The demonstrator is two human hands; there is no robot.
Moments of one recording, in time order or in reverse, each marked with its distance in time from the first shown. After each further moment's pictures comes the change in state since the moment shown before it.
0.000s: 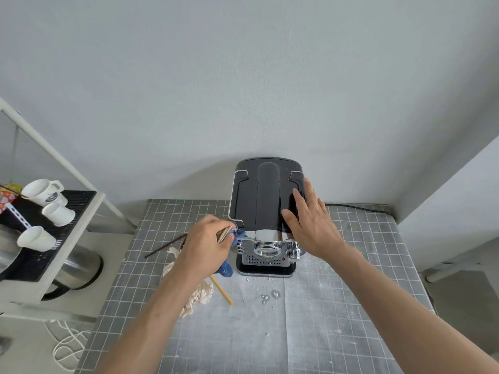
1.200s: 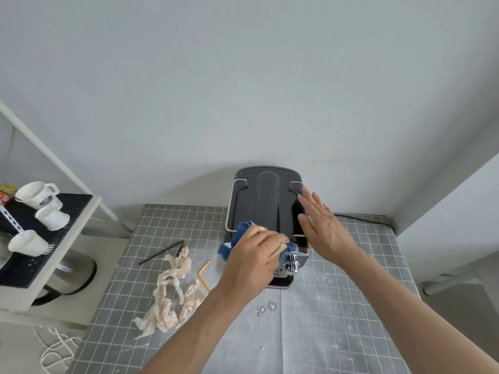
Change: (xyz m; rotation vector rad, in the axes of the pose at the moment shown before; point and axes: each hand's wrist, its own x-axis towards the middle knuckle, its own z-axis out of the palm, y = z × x) left_hand -0.001 0.053 0.067 0.024 0.099 0.533; right_hand 0.010 0.034 -0.020 0.097 -0.018 -0.099
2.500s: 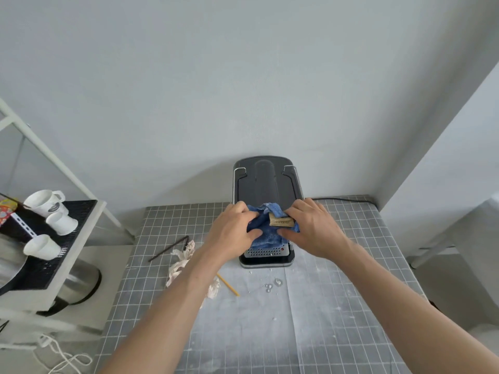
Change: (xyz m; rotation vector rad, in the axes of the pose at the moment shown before) left_hand -0.010 -0.028 -0.063 0.146 -0.386 -0.199; right_hand -0.067 -0.072 0.014 -0.299 0.117 -0.130
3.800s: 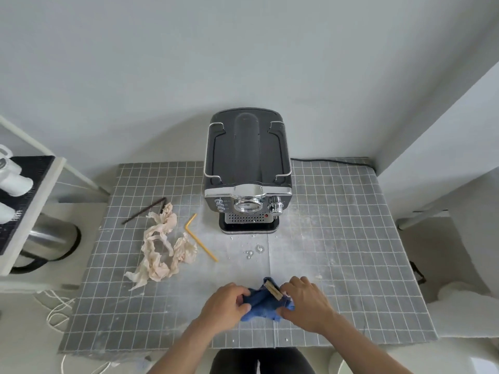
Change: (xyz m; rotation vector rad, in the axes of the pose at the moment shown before) left_hand -0.140 -0.009 0.221 -0.297 -0.563 -0.361; right_hand -0.182 0.030 0.165 0.150 -0.728 0.280
